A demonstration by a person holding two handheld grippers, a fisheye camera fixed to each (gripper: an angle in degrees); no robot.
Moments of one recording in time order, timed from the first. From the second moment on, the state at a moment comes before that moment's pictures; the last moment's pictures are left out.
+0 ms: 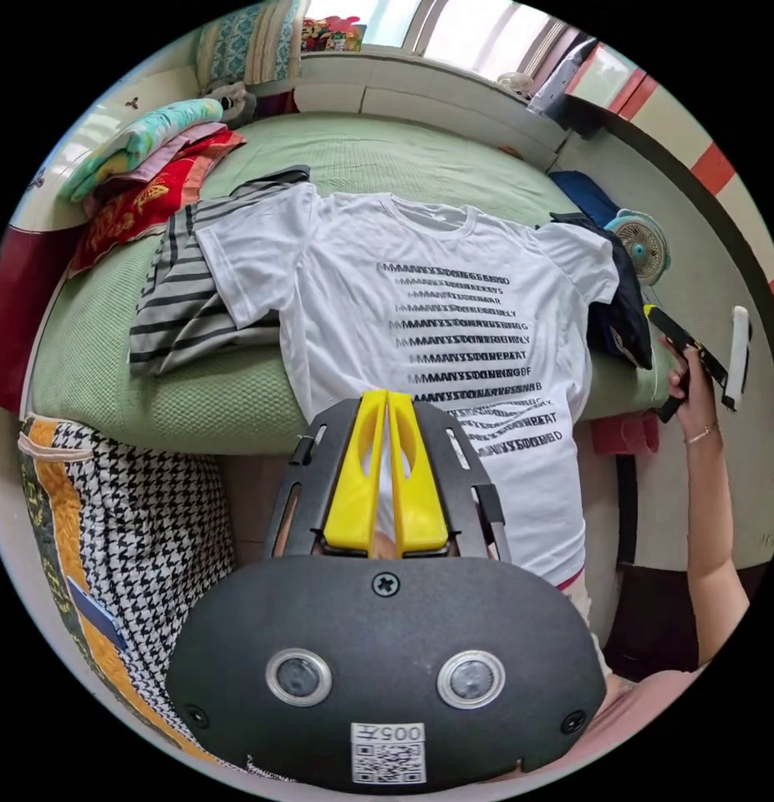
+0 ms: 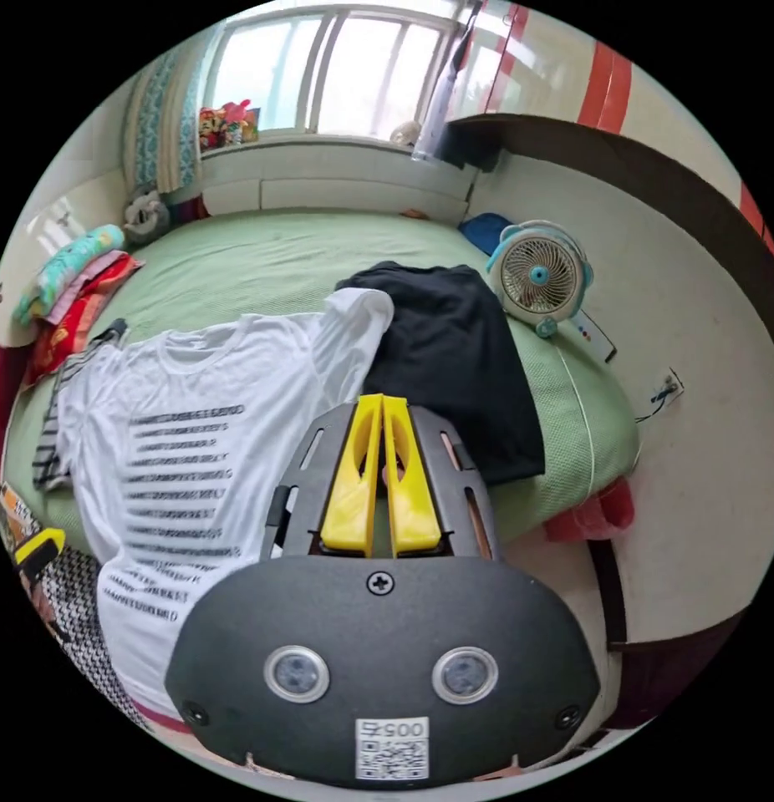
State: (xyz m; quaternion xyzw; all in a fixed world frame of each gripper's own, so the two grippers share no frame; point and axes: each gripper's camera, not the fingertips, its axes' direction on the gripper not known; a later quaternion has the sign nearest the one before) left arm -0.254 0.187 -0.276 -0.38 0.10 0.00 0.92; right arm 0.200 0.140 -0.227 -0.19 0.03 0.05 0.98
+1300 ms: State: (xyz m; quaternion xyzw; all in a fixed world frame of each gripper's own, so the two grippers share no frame) left arm -0.131 0.295 -0.392 -0.31 0.01 0.00 0.95; right arm 0.052 0.272 -0.328 -0.23 -0.07 0.04 0.97
